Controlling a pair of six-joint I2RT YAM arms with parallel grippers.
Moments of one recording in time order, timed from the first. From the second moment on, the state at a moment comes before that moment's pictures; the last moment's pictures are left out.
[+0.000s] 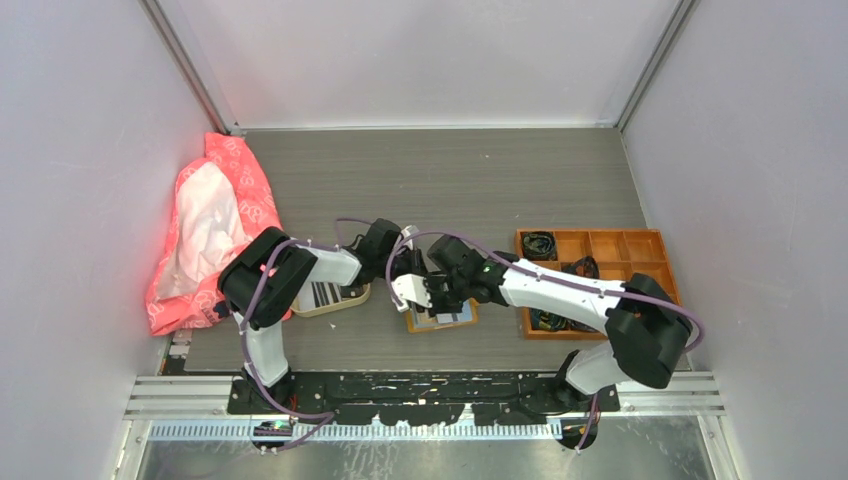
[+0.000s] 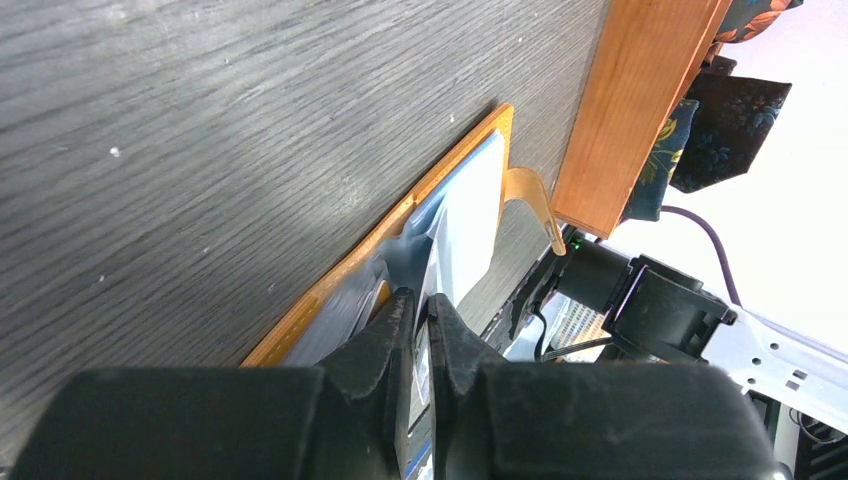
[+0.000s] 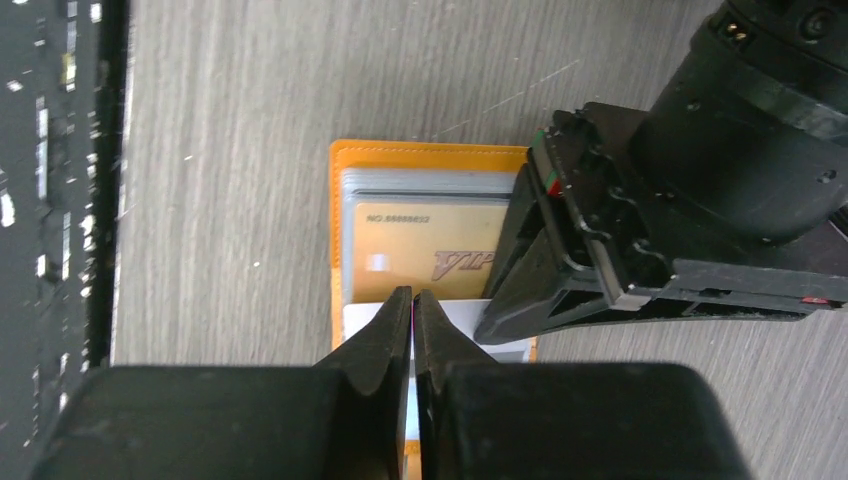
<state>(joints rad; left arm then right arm) -0.66 1.87 0.84 0.24 0.64 -0.97 0.90 1.43 0.89 -0.45 -0.39 -0.82</state>
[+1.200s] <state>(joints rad) -0.67 1.88 0.84 0.25 0.65 -0.97 0.89 1.58 0.87 -0.42 -0.14 -0.84</state>
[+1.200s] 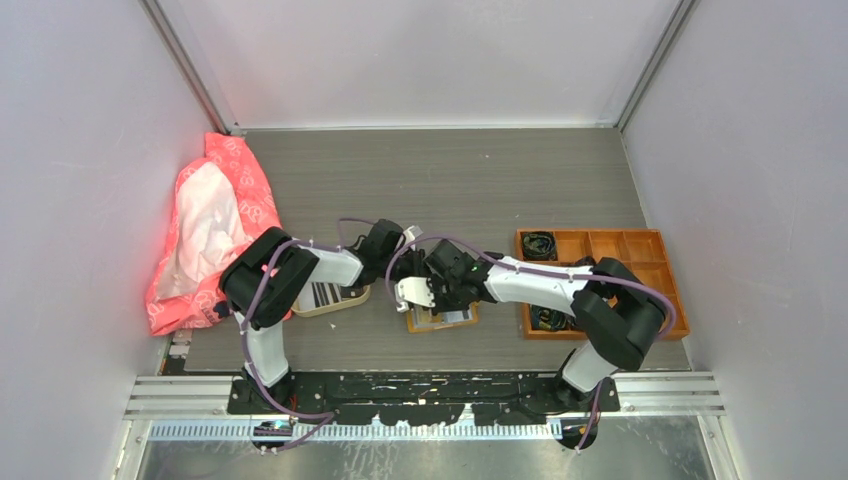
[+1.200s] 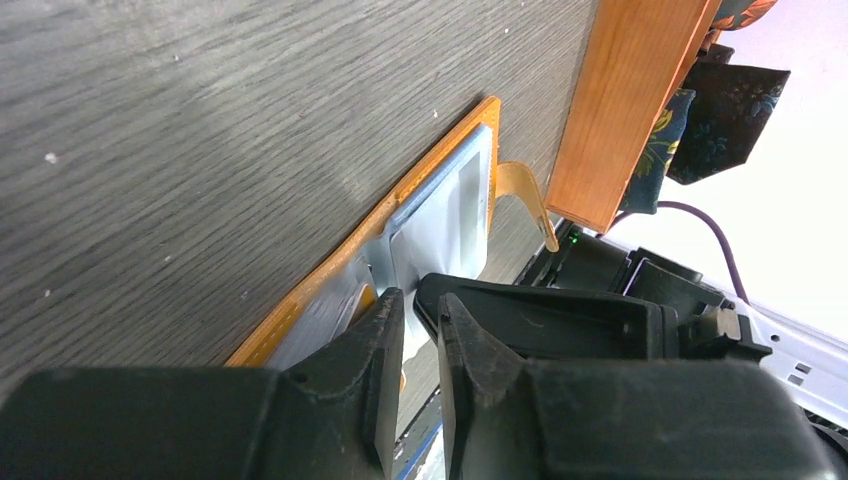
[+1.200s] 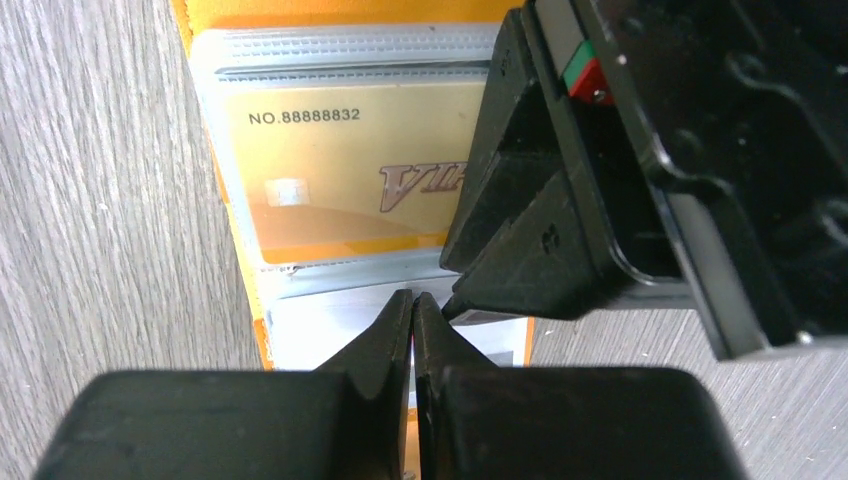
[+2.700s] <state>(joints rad) -0.67 0.71 0.39 0.20 0.31 -0.79 0.35 1.03 1.00 -0.69 -0.64 -0.50</state>
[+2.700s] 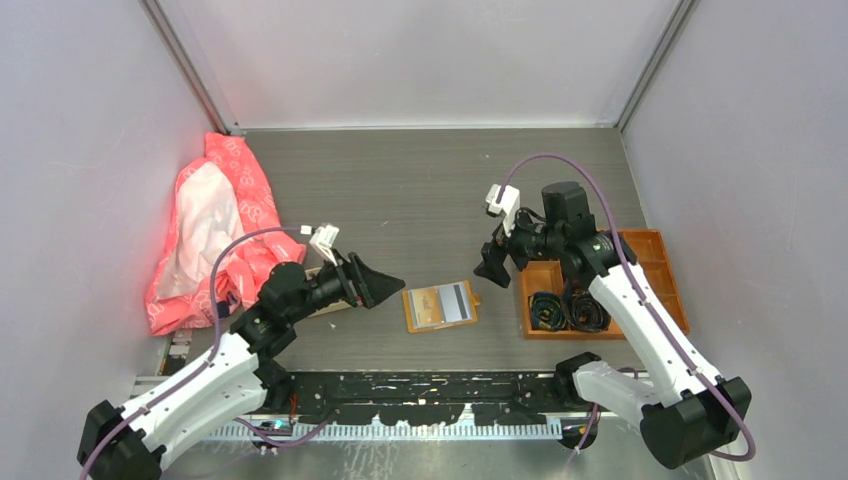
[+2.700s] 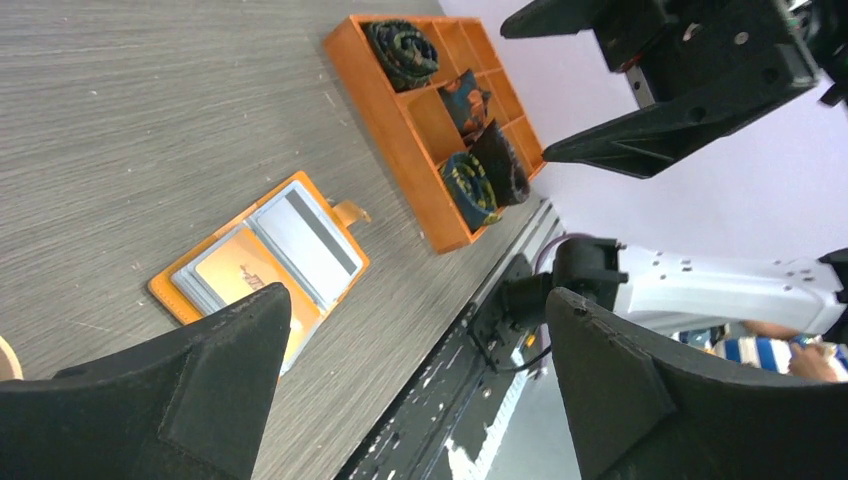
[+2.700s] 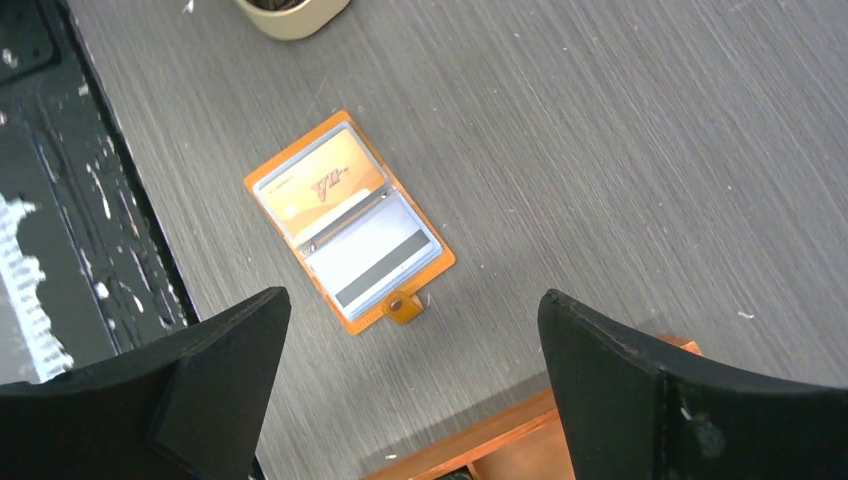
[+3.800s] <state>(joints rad) -1.16 0.90 0.54 -0.06 -0.25 -0.54 0.28 1.23 1.00 -0.63 -0.73 -0.22</state>
